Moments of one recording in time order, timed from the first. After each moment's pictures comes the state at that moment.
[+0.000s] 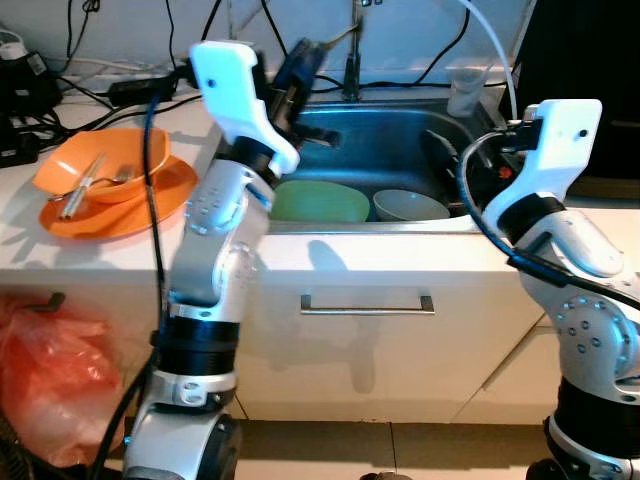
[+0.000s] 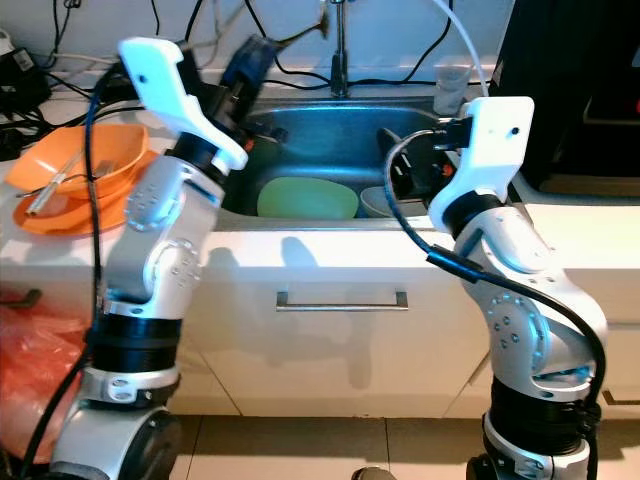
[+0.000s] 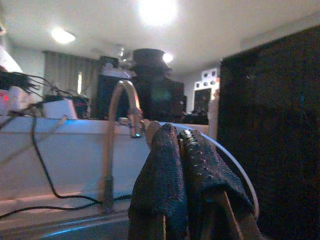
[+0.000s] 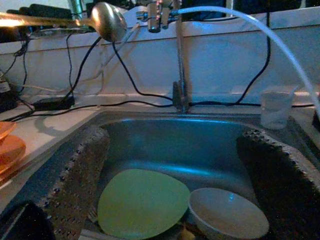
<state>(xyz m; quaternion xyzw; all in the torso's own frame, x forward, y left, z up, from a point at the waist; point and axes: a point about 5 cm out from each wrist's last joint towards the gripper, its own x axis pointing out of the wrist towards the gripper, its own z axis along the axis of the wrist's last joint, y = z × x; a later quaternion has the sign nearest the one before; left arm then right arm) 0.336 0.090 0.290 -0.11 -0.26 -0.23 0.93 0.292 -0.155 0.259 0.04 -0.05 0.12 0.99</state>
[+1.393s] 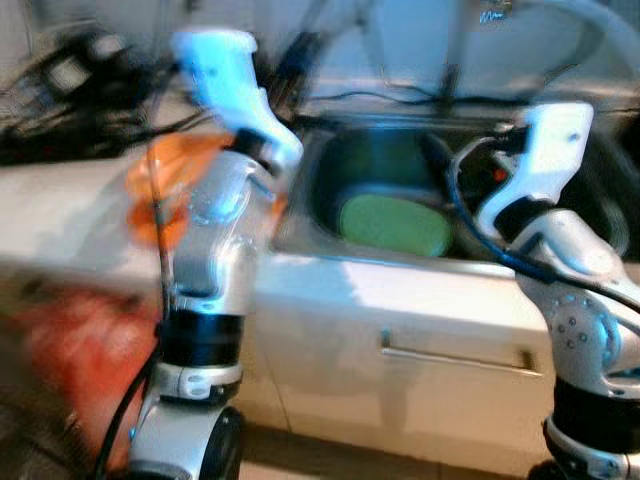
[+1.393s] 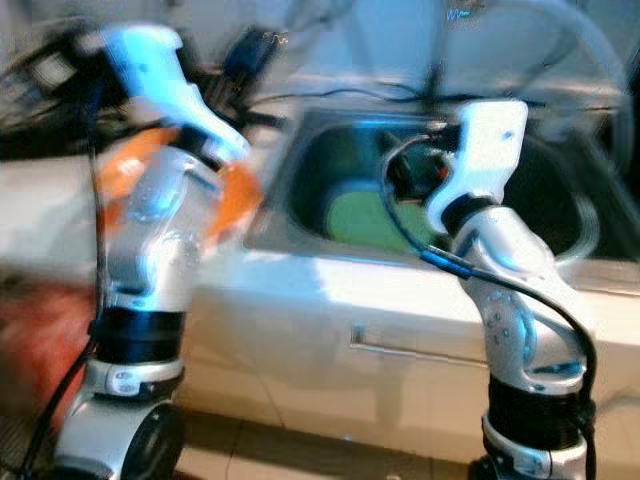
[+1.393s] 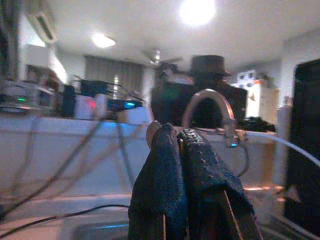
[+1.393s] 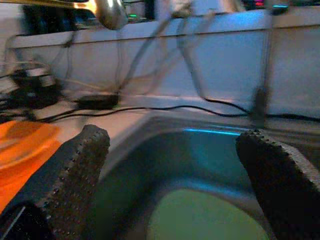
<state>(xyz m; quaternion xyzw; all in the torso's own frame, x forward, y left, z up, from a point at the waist) 0.338 0.084 0.294 -0.12 -0.25 -0.23 0.93 0.298 -0.155 0.253 0.03 -0.05 0.12 0.99</state>
